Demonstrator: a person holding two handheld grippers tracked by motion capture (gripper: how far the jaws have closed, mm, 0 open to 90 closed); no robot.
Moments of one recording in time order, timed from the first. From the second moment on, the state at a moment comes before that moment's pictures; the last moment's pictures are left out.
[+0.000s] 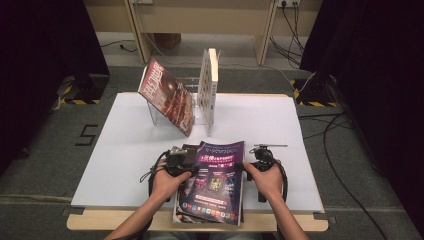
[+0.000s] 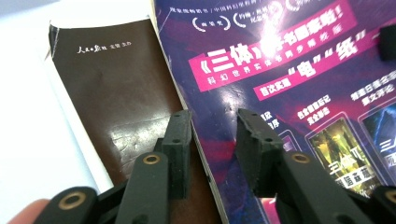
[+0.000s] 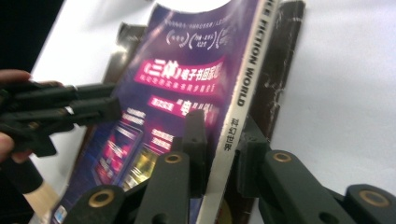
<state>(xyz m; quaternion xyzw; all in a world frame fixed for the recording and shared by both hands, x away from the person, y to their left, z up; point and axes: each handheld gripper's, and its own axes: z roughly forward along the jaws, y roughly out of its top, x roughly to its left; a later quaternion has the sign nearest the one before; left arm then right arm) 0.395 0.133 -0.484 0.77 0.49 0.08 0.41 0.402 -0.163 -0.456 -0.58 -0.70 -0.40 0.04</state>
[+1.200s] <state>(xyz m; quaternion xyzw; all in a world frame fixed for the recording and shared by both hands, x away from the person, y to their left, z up) 0.387 0.150 -0.458 0.74 0.48 0.13 0.46 0.377 -0.163 -0.379 -0.53 -0.69 -0.48 -0.13</state>
